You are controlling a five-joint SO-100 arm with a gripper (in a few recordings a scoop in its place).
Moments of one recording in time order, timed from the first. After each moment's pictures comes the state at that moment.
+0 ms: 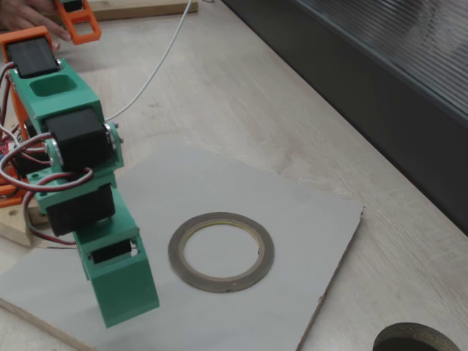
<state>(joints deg) 26.4 66.4 65.5 95.7 100.7</state>
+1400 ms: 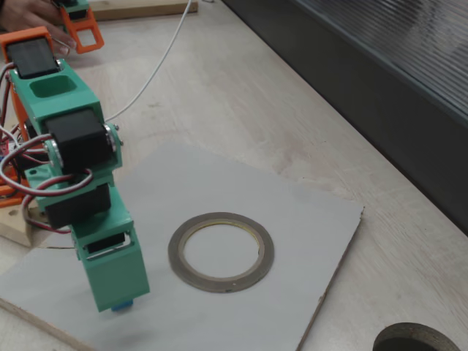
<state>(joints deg) 26.3 66.4 65.5 105.5 100.5</state>
